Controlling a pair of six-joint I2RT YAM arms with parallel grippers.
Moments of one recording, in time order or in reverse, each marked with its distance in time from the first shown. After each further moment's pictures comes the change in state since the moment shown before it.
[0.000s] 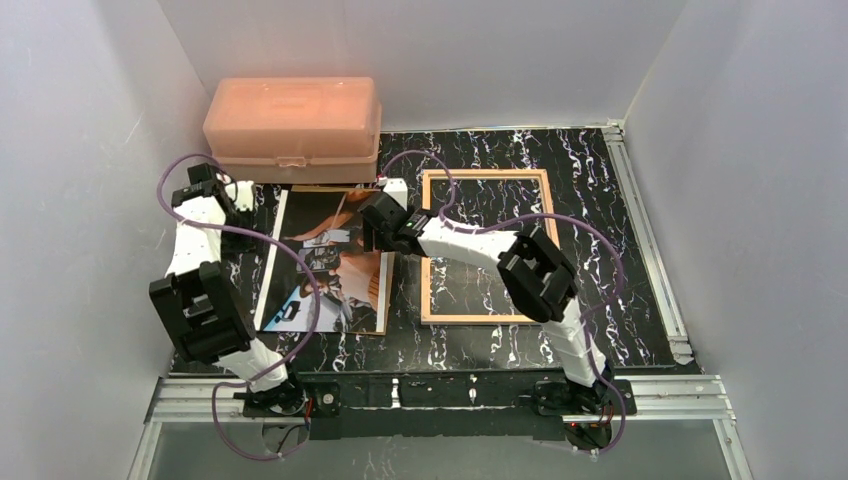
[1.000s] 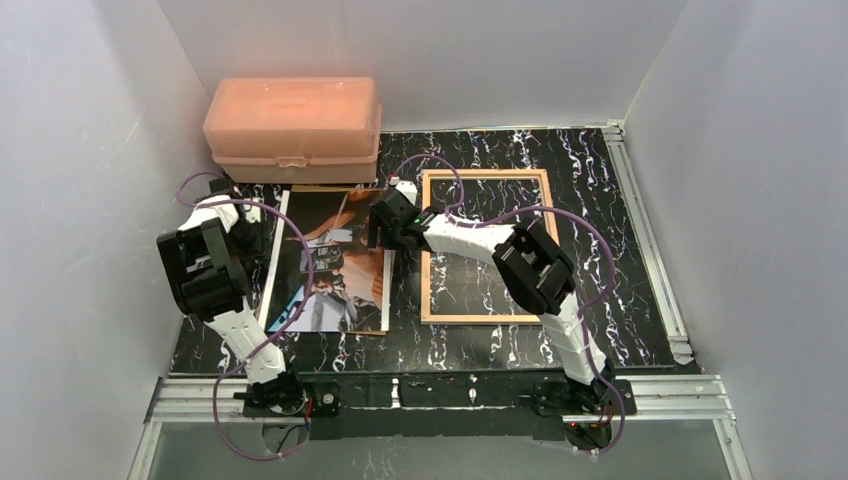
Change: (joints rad) left arm -0.004 0.328 -0.048 0.243 -0.126 -0.093; right arm -0.058 0.074 -0.030 0.086 -0.144 0.071
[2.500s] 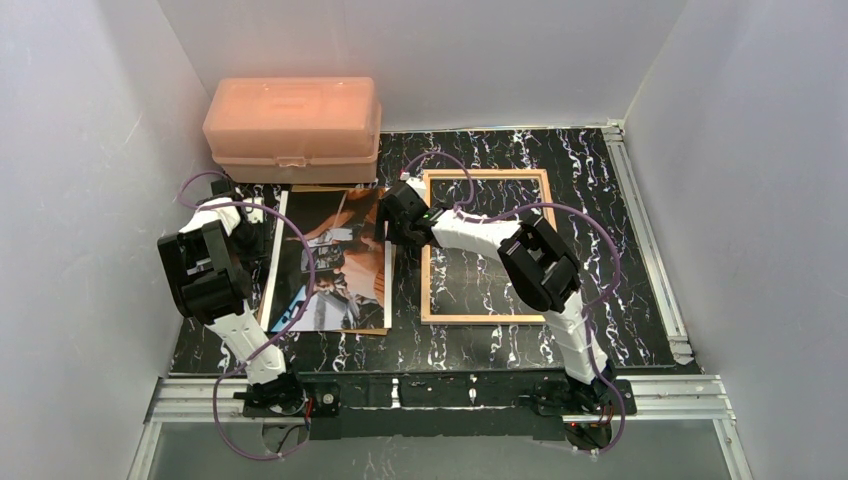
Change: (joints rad) left arm -0.014 -0.026 -0.037 0.035 0.024 0.014; right arm -0.051 -0.020 -0.040 0.041 -0.053 0.036
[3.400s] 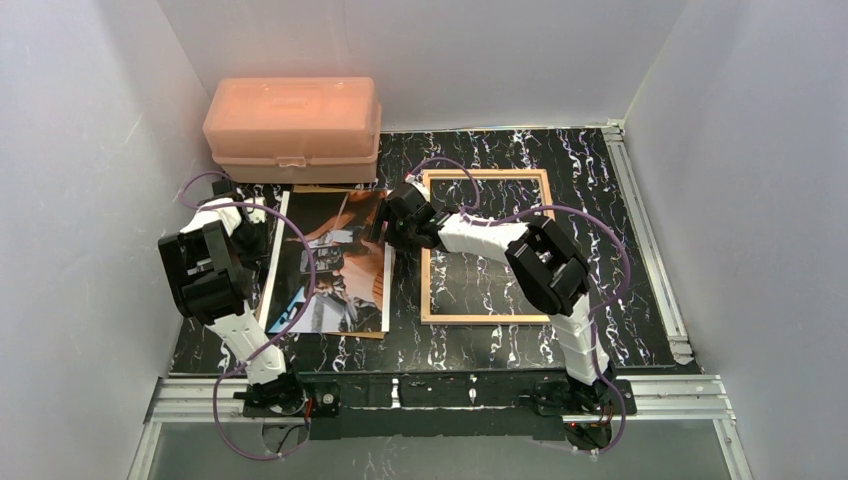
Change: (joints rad) left arm -0.005 -0.001 -0.009 0.005 0.033 -0.001; right arm 0.003 -0.061 -0.098 0.106 -0.123 0.134
